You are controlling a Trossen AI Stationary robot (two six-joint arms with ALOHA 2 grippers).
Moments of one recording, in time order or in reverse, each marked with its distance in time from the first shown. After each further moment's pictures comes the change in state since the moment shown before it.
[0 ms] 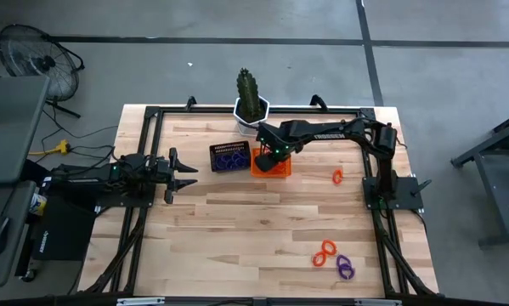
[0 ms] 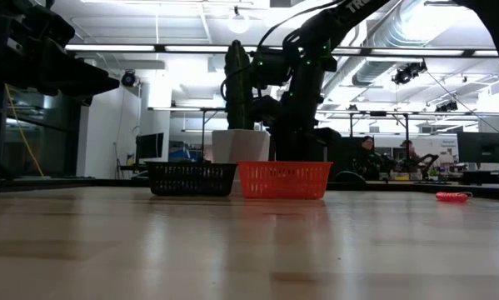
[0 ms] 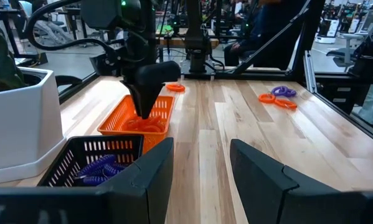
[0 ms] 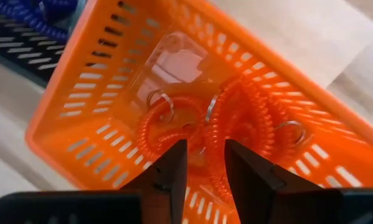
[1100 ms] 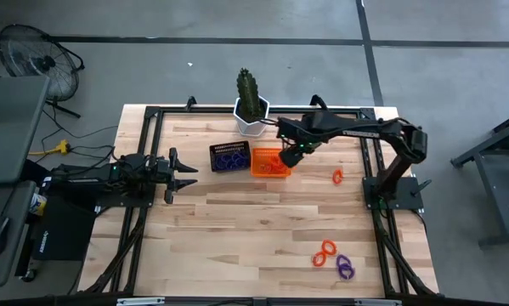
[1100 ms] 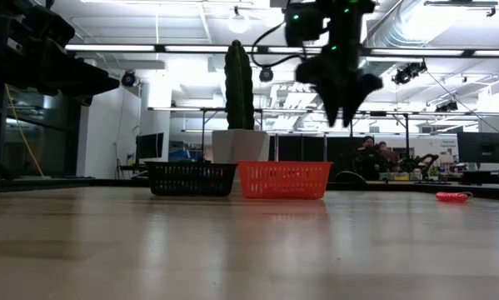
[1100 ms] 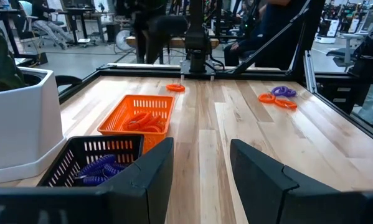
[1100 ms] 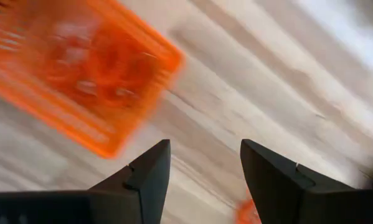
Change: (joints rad) left arm 0.000 0.000 0.000 0.000 0.000 0.000; right arm 0.019 -0.272 0.000 -0.431 0.266 -0.029
